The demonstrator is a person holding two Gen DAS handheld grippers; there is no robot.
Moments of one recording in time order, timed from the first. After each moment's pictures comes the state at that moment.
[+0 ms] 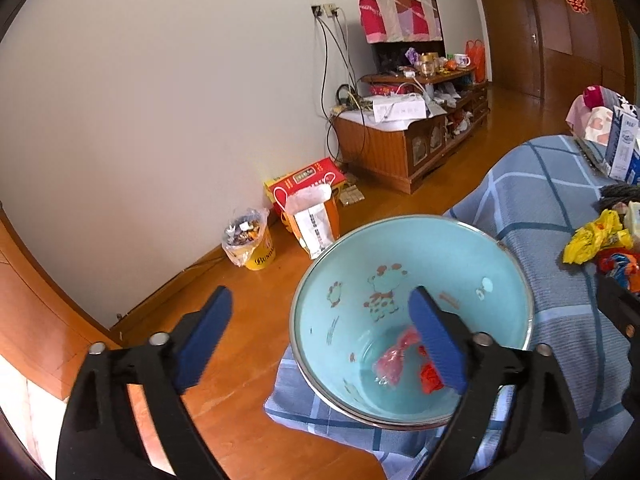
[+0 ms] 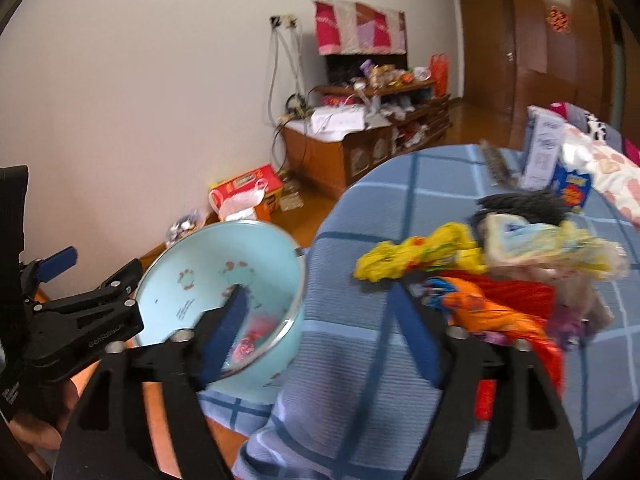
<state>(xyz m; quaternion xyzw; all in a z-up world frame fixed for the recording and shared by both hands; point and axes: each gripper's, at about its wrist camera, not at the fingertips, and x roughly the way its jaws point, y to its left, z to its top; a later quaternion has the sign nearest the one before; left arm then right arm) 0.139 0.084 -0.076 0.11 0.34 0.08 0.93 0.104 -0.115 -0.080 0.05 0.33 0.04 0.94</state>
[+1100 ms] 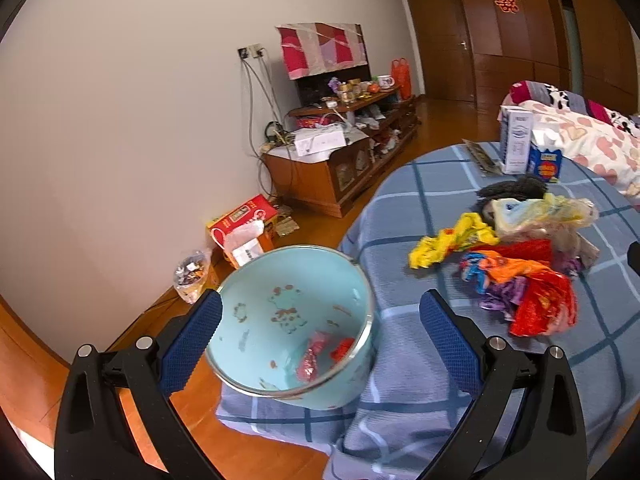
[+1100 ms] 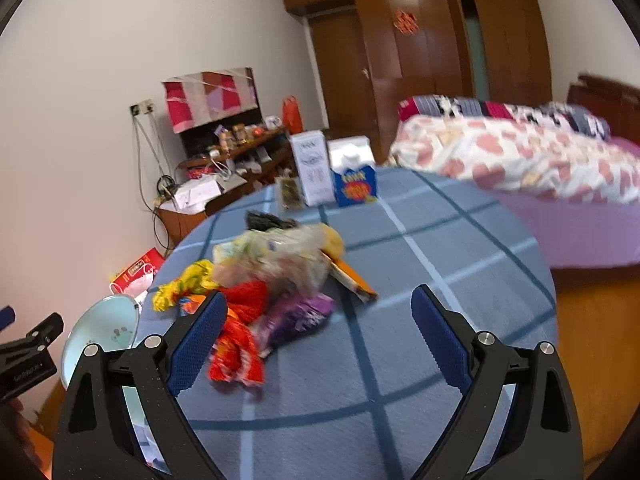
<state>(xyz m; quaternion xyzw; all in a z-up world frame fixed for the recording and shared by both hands) 0.072 -0.021 -0.039 0.14 0.31 -0.04 0.94 -0.019 -0.278 -0.060 0.15 0.25 -0.19 0.94</state>
